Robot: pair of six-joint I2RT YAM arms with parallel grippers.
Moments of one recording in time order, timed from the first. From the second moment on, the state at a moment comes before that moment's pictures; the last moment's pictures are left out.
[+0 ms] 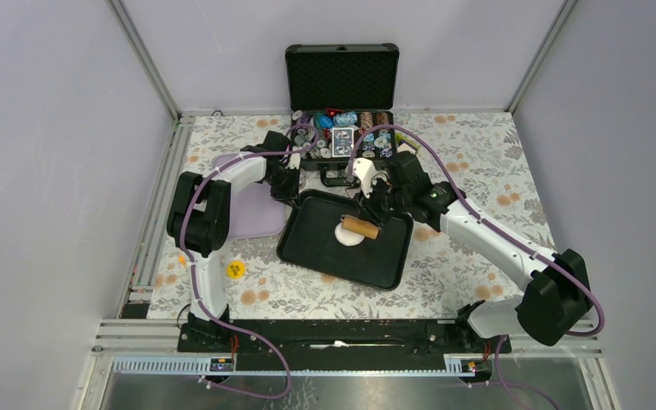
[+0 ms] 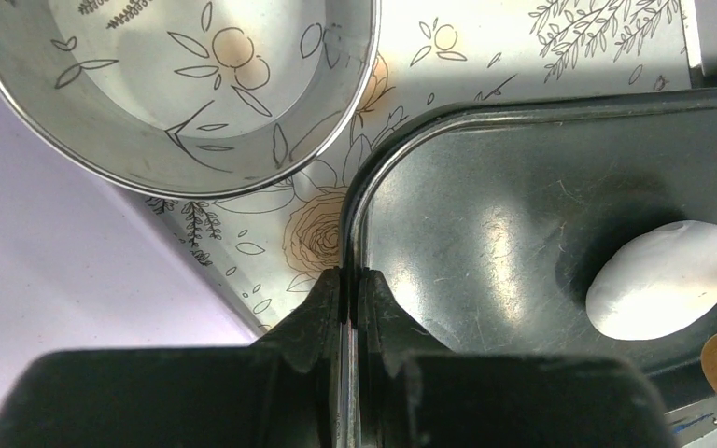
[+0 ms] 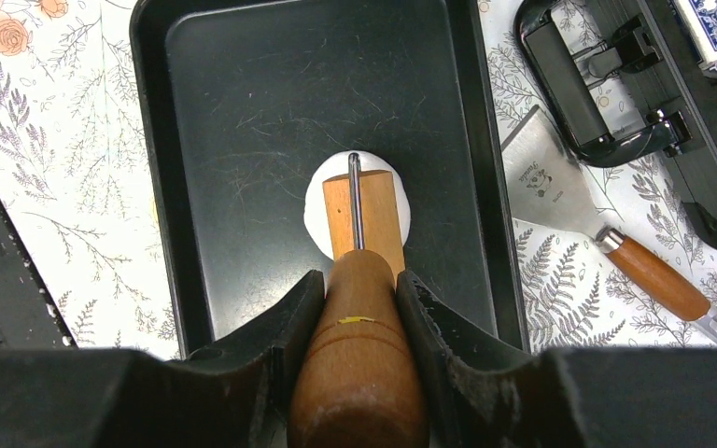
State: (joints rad) left arm -0.31 2.02 1.42 -0.64 0.30 -0.15; right arm 0.64 1.37 1.08 -0.48 -0.33 -0.35
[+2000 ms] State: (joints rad) left arm -0.33 1.98 1.37 -0.57 0.29 -0.13; right arm 0.74 1.55 1.20 -0.47 -0.27 -0.22
